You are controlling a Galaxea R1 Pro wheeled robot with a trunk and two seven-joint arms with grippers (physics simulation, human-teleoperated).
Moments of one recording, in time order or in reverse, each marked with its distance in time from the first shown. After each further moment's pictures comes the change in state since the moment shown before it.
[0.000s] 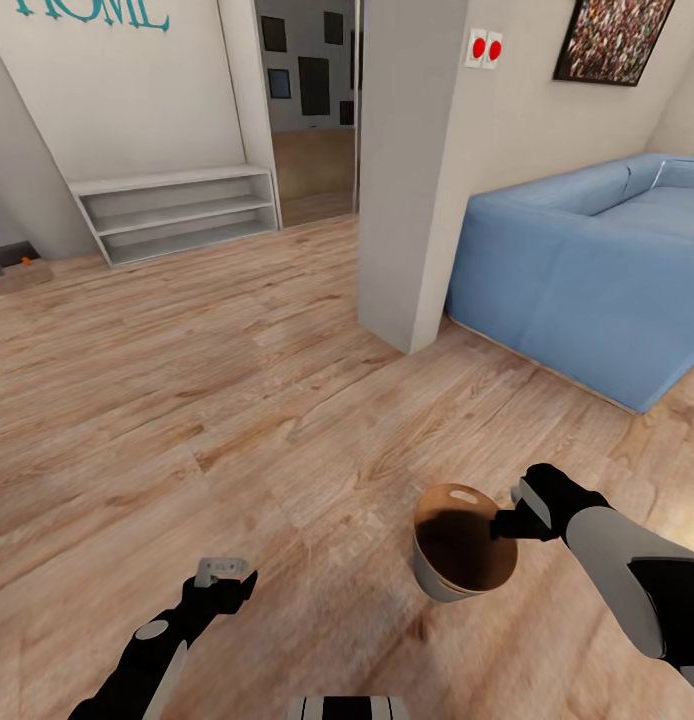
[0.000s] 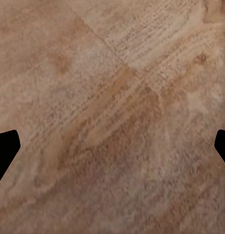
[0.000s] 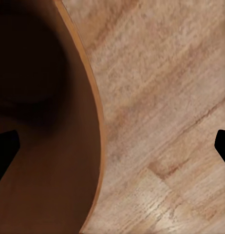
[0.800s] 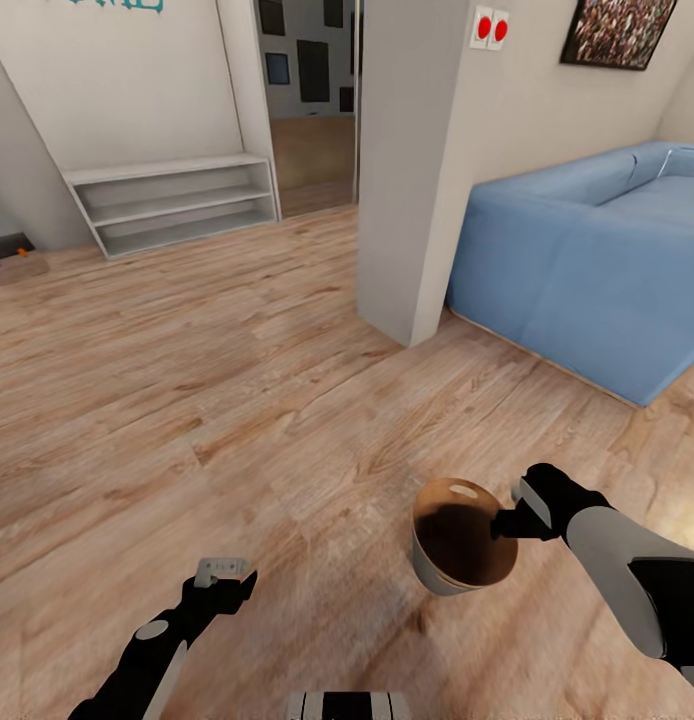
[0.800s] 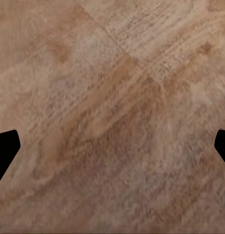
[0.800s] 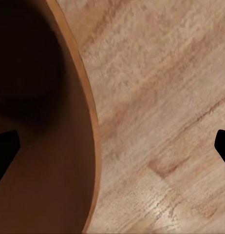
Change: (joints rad) left arm 0.000 -0.001 0.001 0.001 -0.003 0.001 0.003; right arm 0.000 -0.001 0.001 -0.002 0.000 0.000 0.000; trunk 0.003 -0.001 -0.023
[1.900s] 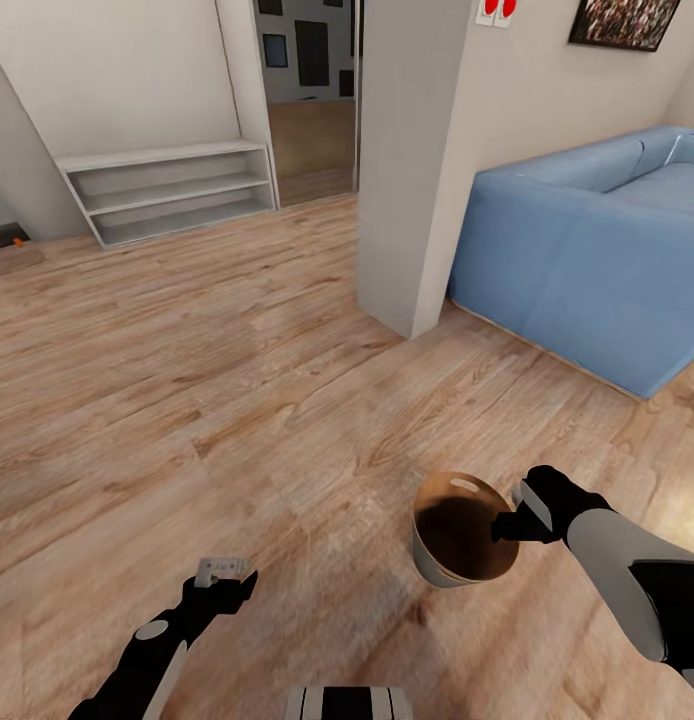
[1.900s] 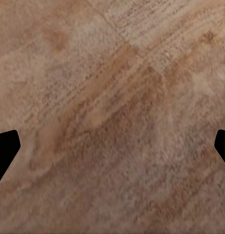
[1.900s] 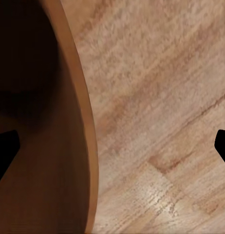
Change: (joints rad) left arm 0.000 0.001 -0.001 0.000 0.002 -0.003 -0.005; right arm 0.008 -0.002 0.000 0.000 0.000 0.000 0.000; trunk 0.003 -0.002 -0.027
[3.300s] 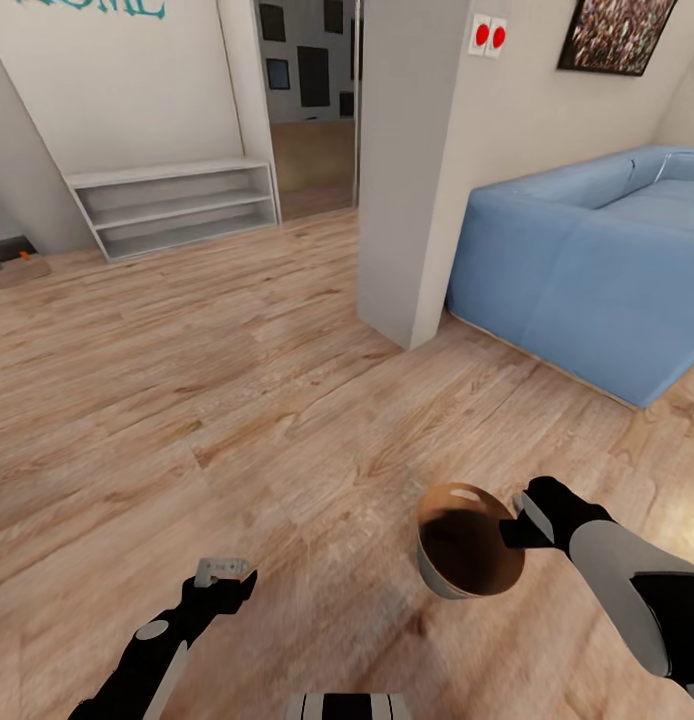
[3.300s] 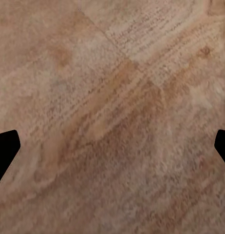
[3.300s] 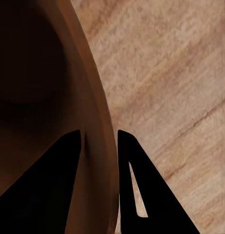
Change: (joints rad) left arm 0.000 -0.001 0.000 0.000 -0.003 0.000 0.008; right arm 0.036 -0.002 0.004 -0.003 0.014 -0.071 0.001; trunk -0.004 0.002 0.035
